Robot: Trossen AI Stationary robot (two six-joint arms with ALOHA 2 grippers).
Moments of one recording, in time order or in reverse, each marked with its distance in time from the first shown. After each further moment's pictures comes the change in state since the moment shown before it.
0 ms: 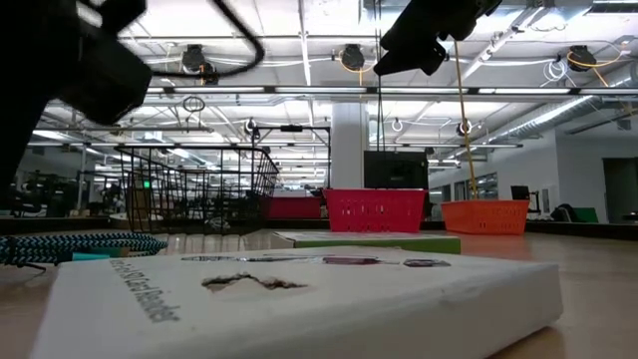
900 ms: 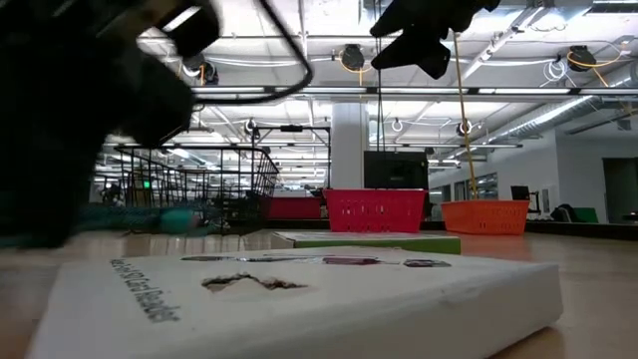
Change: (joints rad) left arm 0.088 0.038 -0.001 0.155 0.047 0.039; right arm 0.000 0.000 0.000 0.047 -0.005 0.234
